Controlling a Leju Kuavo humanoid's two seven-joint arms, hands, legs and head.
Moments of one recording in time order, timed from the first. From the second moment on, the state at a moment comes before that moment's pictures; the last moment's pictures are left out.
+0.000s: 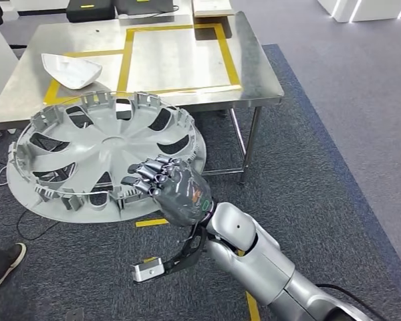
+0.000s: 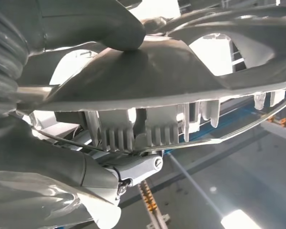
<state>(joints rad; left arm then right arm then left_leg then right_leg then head) -0.12 -0.16 1.17 -0.23 -0.82 0.34 -0.27 -0.53 0.11 0.72 -1.30 1.08 -0.58 -0.35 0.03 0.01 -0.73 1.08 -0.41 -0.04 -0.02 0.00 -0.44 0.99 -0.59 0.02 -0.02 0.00</state>
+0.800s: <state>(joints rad) -0.13 -0.17 1.17 -0.22 -0.84 0.34 -0.28 -0.50 0.10 0.70 -1.33 1.08 -0.58 -0.34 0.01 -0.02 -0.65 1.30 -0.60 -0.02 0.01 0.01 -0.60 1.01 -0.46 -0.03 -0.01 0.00</state>
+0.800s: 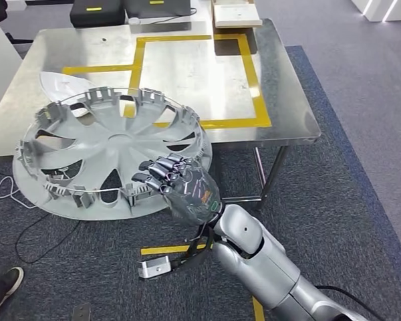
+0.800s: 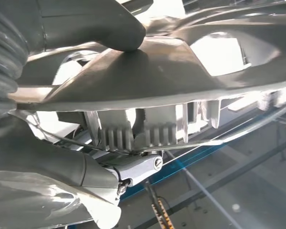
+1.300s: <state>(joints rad) -0.18 -0.18 1.11 -0.22 -0.96 0.31 -0.27 -0.65 0.14 0.63 -1.23 1.03 -0.54 -0.29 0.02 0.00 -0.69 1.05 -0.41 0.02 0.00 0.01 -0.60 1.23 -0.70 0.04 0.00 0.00</state>
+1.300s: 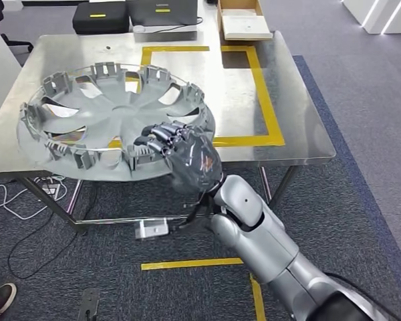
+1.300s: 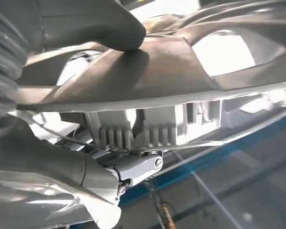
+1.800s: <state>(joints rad) -0.21 -0.20 1.06 -0.22 -0.98 0.30 -0.27 -0.73 0.18 0.57 -1.06 1.03 -0.54 -0.30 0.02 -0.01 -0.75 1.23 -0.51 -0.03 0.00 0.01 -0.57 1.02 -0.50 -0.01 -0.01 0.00</state>
